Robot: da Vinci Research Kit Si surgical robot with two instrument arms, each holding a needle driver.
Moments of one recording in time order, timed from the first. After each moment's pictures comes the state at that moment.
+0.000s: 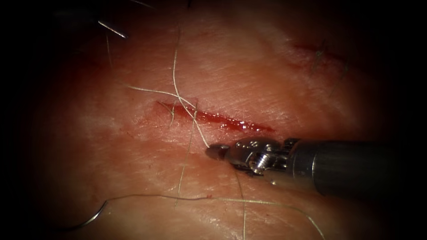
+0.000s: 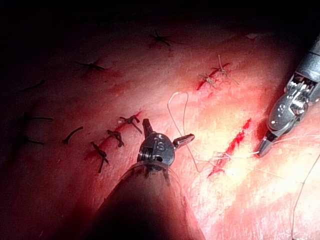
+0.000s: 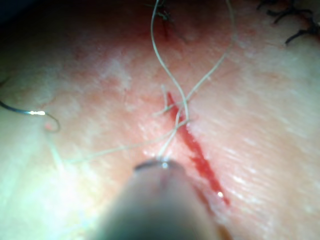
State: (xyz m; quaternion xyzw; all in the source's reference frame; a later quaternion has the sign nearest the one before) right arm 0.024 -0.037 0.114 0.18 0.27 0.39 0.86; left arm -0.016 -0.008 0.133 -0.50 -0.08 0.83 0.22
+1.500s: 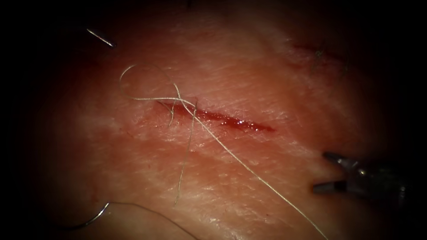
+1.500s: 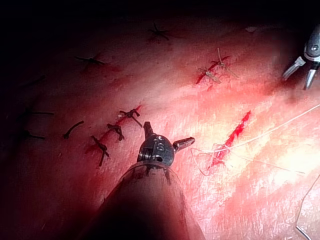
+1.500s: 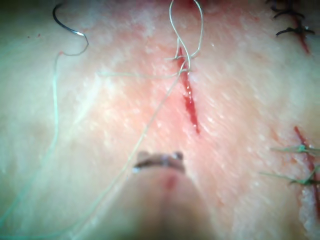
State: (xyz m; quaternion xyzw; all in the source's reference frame) right arm 0.010 -0.034 0.103 0.09 0.35 0.27 0.89; left arm -0.015 -0.009 0.134 -0.48 -0.10 0.85 0.21
